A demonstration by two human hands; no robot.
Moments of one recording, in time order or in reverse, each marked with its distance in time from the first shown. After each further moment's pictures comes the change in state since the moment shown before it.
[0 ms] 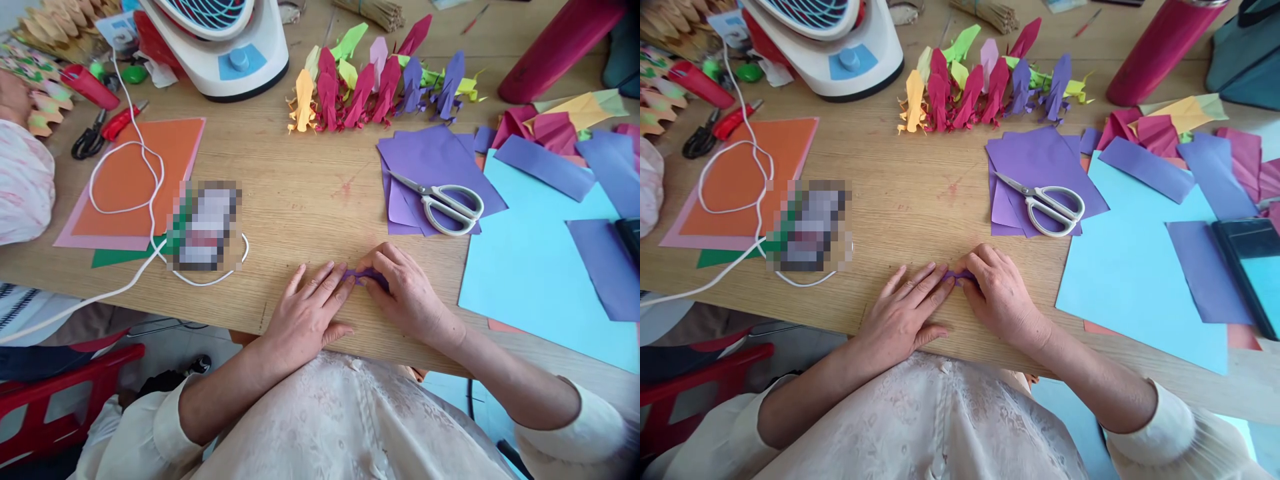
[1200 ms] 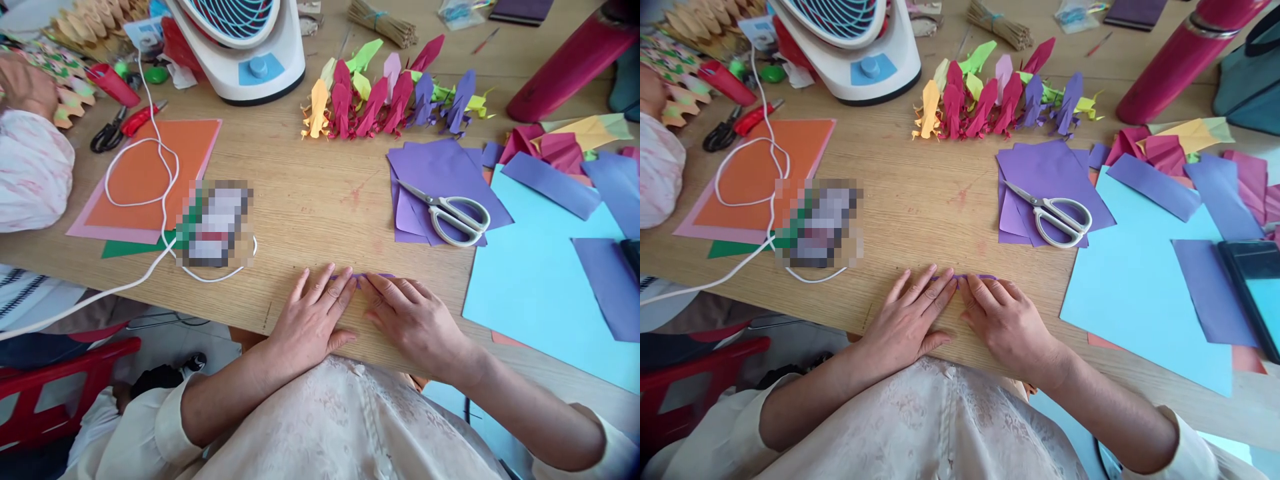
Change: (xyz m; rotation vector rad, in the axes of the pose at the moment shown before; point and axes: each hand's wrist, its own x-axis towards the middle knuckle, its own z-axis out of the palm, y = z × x) left_hand -0.003 0.007 0.003 0.096 -0.045 -0.050; right_hand -0.029 -0.004 -0.004 -0.613 -0.022 -0.445
